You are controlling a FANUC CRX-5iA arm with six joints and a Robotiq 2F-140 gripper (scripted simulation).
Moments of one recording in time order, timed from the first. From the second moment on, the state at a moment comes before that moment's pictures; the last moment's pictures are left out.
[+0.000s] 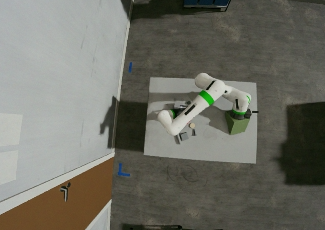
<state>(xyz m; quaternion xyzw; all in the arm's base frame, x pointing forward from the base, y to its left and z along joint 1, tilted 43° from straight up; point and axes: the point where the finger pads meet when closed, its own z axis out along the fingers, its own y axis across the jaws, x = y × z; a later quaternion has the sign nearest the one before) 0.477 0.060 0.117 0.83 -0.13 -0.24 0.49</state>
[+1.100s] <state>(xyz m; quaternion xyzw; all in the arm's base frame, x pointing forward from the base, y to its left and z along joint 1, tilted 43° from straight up) 0.467 0.047 0.109 0.83 -0.13 -0.24 0.49</state>
